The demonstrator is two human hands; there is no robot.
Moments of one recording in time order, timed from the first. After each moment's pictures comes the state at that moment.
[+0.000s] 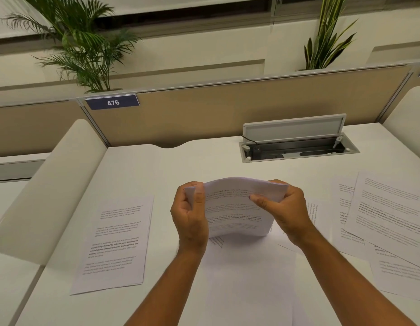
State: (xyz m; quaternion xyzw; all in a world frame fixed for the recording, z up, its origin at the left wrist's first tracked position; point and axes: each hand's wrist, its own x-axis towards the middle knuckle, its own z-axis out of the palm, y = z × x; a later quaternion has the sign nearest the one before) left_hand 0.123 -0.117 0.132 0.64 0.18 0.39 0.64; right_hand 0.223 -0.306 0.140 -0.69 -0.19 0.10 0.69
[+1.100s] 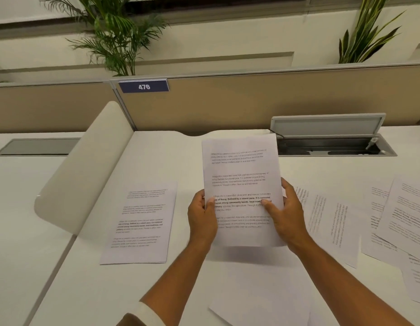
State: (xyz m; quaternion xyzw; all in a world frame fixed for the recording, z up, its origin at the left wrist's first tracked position) left_hand 0.097 -0.066 0.068 0.66 0.34 0.23 0.62; right_hand 0.197 -0.254 0.082 -0.76 -0.10 0.12 0.63
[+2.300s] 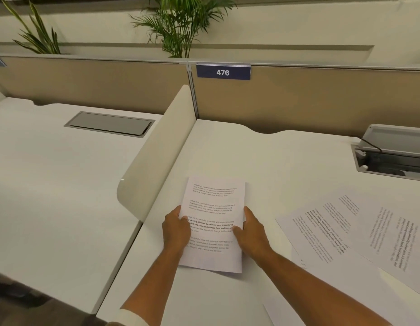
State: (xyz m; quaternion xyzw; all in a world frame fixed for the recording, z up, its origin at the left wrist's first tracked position) left_hand -0.046 0.189 0.016 0.70 0.53 0.15 0.46; right_hand 0.081 0.020 0.022 -0.84 -0.16 0.33 0.40
